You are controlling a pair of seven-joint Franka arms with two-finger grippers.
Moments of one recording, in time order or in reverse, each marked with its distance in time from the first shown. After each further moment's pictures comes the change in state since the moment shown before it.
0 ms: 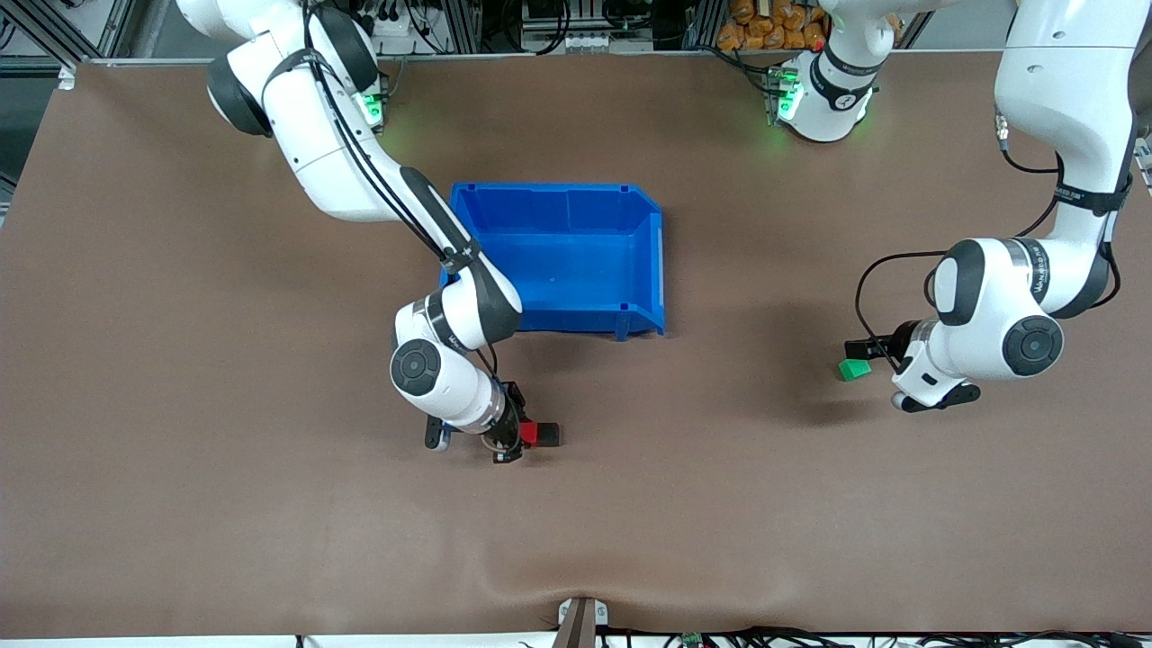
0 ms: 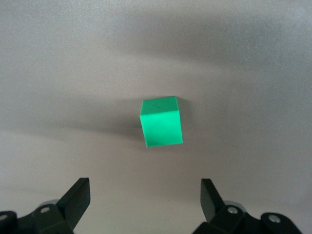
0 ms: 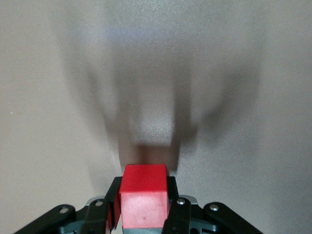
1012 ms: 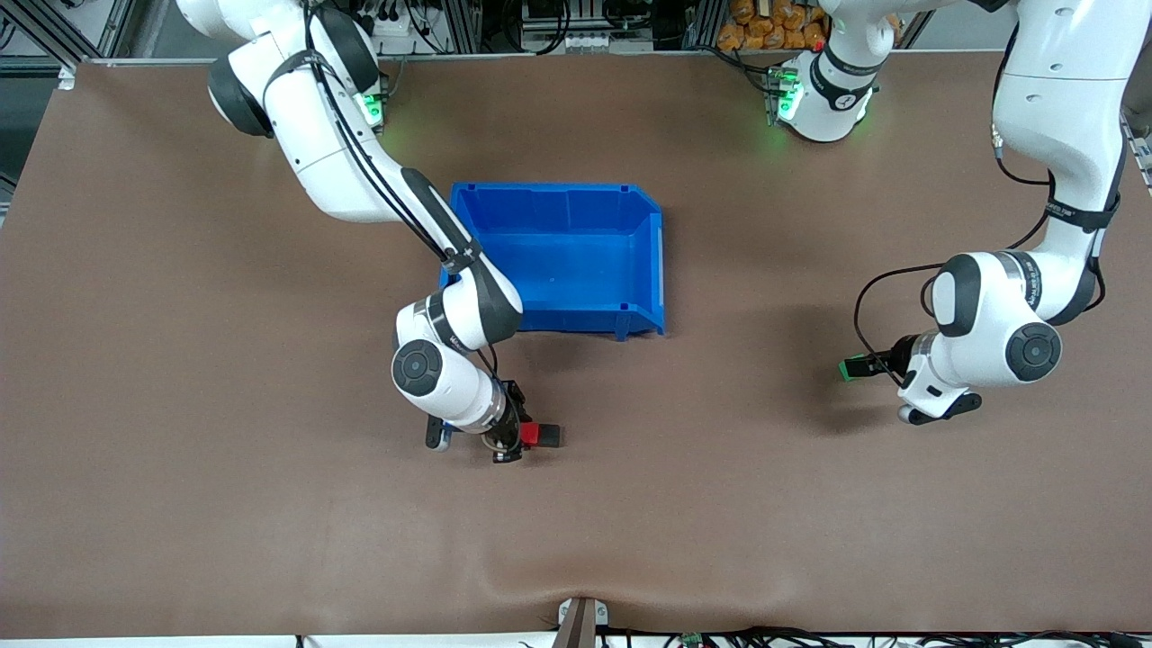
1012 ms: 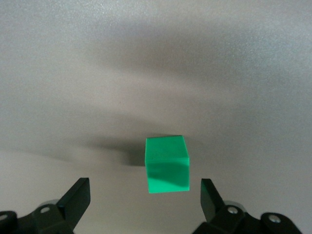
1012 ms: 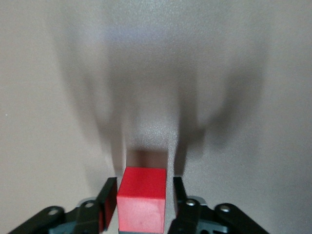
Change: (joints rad) left arm 0.030 0.066 -0.001 0.008 -0.029 0.119 -0.016; right arm 0.002 0.004 -0.003 0.000 -0.001 -0.002 0.000
